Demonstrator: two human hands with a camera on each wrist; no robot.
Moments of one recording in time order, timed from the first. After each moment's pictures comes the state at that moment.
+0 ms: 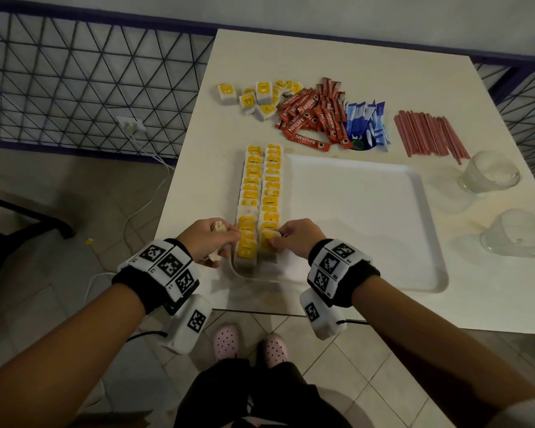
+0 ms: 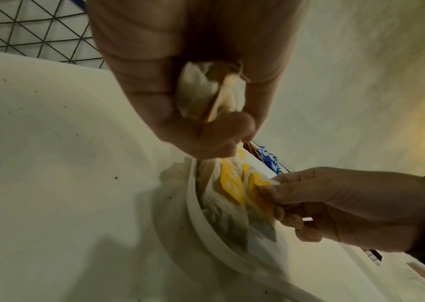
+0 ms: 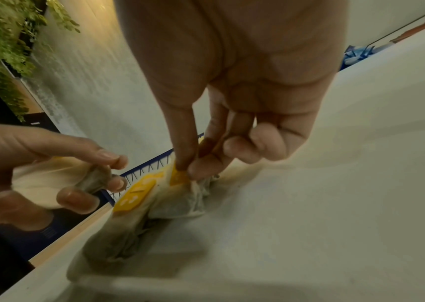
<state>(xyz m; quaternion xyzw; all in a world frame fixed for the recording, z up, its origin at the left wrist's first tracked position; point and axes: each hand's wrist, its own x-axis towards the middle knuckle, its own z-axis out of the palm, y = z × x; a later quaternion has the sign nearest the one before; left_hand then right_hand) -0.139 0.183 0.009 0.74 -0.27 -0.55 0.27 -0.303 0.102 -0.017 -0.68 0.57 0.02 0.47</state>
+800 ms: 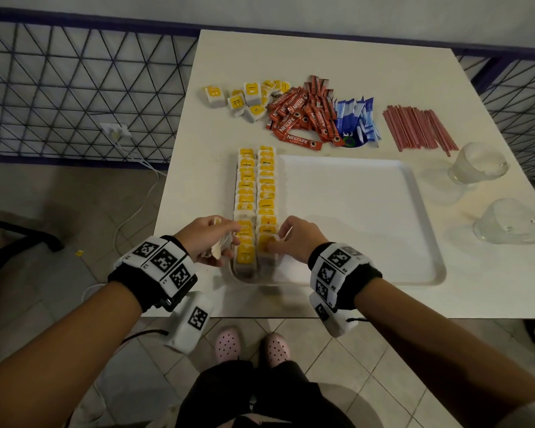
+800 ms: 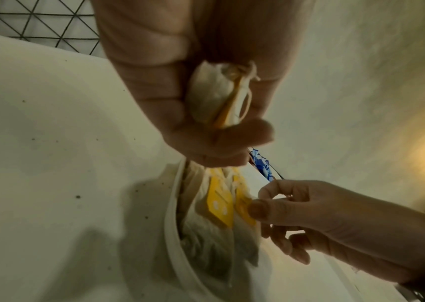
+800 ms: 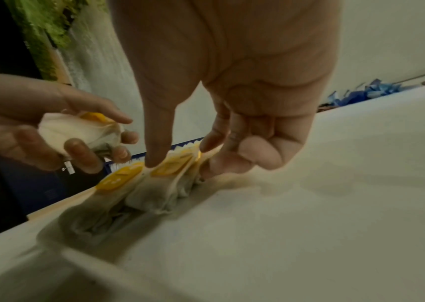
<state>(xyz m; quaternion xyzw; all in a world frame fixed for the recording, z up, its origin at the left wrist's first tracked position) -0.133 0.168 0.016 0.71 -0.25 -0.59 0.28 -0.302 0.107 -0.008 -0.69 0.58 0.04 0.44</state>
